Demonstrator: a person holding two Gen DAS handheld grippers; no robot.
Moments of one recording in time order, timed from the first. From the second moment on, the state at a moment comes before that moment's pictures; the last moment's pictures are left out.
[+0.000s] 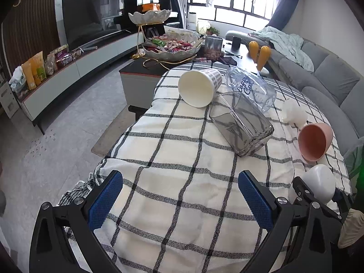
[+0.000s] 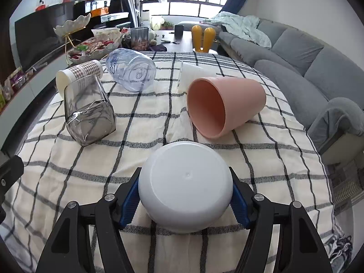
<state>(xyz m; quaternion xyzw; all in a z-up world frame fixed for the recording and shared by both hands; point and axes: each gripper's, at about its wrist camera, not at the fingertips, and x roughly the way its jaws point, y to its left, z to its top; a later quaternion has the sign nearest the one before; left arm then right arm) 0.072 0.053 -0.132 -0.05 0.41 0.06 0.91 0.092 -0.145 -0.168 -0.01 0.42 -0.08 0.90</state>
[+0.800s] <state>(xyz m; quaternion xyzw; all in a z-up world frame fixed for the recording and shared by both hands) 0.036 0.038 -0.043 -0.02 0.32 0.03 0.95 0.047 -0.159 -0.055 0.00 0.36 -0.07 0.93</state>
